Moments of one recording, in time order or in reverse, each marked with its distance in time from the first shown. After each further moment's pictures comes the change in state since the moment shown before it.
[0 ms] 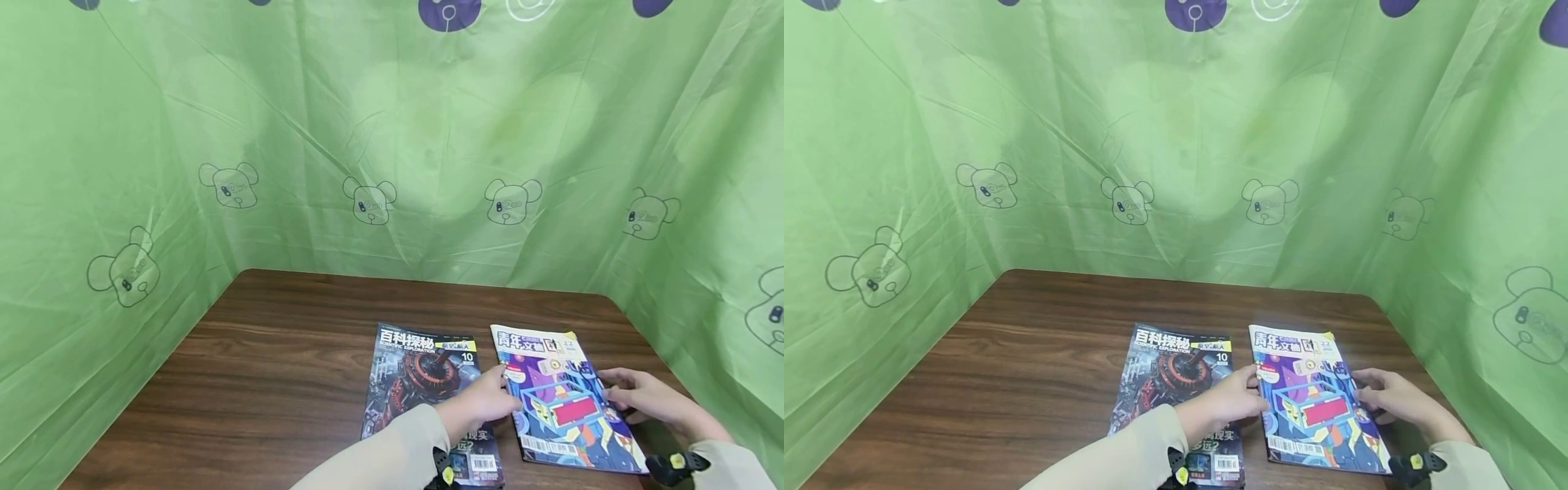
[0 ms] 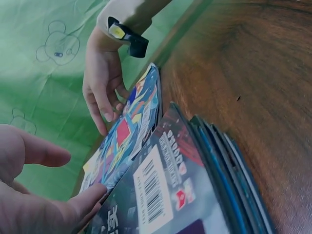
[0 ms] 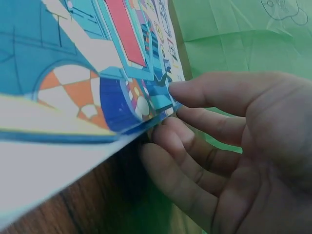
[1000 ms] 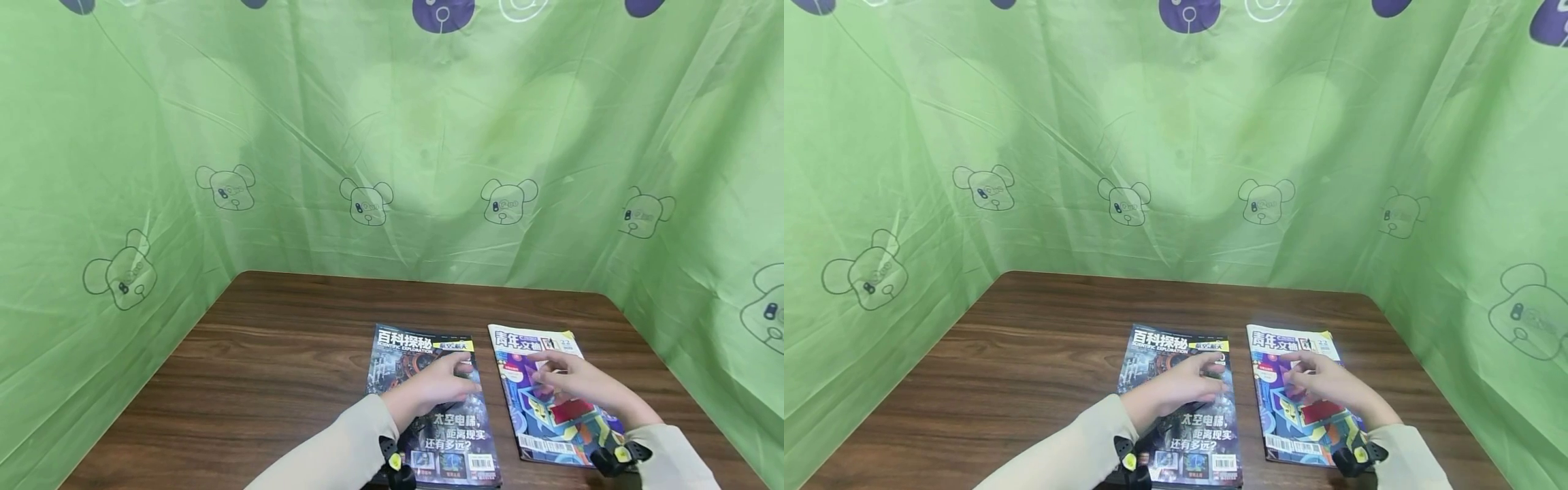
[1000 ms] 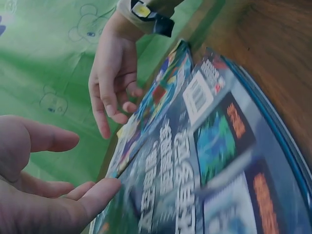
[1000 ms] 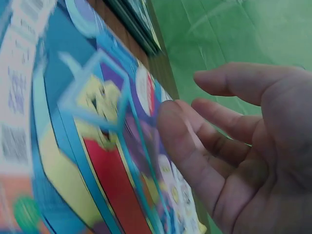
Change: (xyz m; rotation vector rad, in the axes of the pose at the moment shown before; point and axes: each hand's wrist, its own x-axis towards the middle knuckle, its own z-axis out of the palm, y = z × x) left_hand -0.018 -0.001 -0.080 -0.077 -0.168 0.002; right_hand 0.016 -0.069 0.065 0.107 -0.141 -0.384
